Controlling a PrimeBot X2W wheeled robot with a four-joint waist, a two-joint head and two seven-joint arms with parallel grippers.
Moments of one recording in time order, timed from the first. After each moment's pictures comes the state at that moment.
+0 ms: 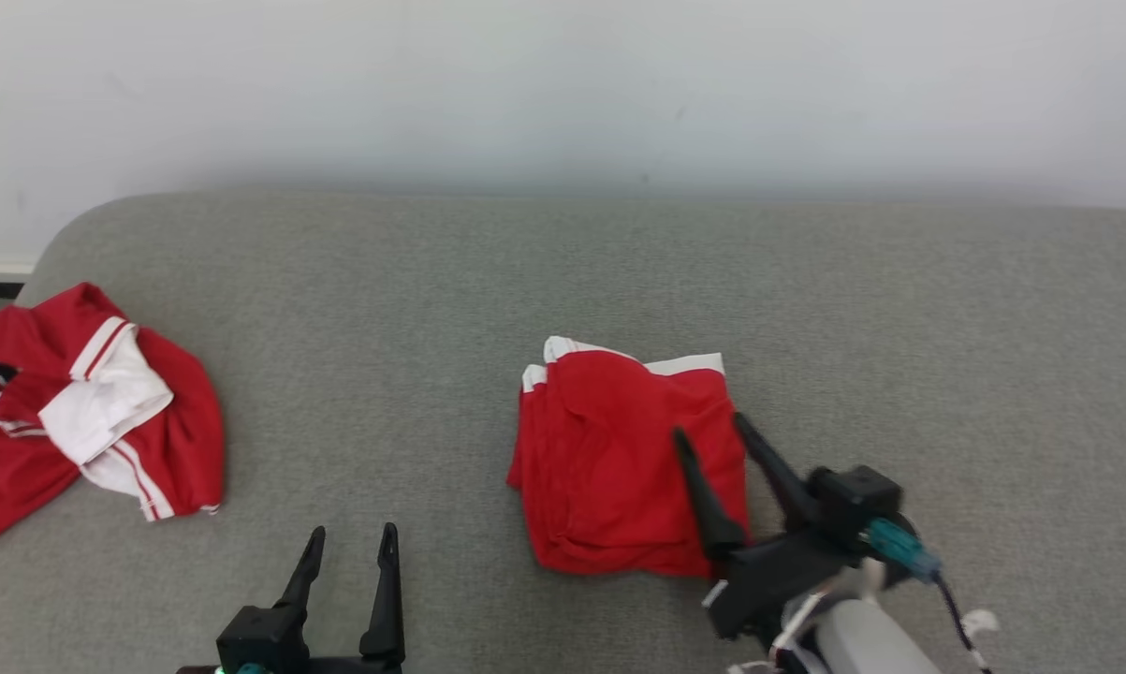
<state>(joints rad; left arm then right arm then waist) -0.10 0.05 -0.16 0.35 -0.26 -0.03 -0.26 -0.35 -0.06 0.32 0.52 0.34 0.13 -0.26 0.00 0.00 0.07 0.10</state>
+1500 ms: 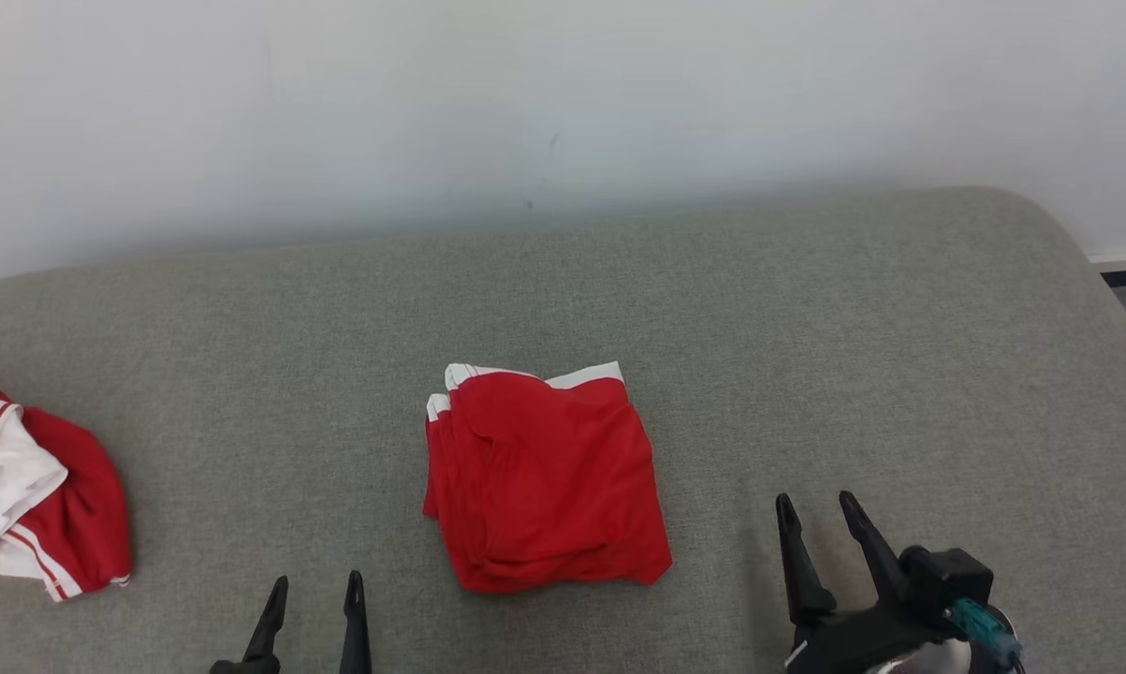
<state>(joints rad) 0.01 0.05 -0.08 0.29 -0.18 -0.02 -0.26 -0.13 -0.05 0.05 0.45 0.21 0.13 -0.26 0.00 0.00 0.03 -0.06</state>
